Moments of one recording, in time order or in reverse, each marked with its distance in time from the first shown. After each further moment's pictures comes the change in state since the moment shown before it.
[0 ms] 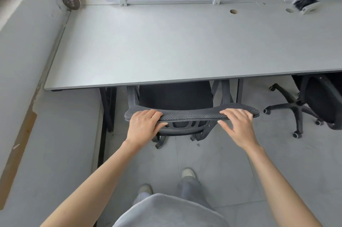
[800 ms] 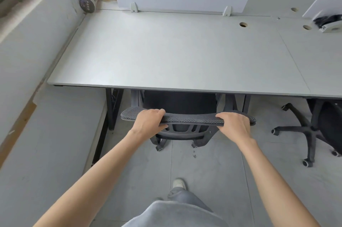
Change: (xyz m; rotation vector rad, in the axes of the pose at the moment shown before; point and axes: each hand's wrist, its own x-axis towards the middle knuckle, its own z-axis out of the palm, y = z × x) left_hand 0.078 0.071 0.002 0.010 -0.352 -0.226; right_hand 0.074 0.060 -0.023 -0.188 -0.293 -0.014
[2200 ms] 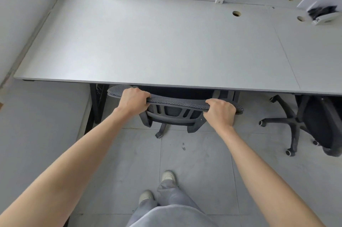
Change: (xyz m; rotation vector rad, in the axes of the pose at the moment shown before) left_hand 0.080 -0.023 -0.001 0.066 0.014 -0.049; right_hand 0.050 -0.002 0.014 0.008 0.121 0.161
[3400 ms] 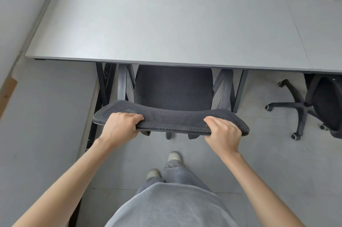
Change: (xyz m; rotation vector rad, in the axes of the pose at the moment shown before) left_hand -0.158 0.001 0.032 -0.082 0.145 0.122; right_hand -0.141 0.001 0.008 0.150 0.246 -0.281
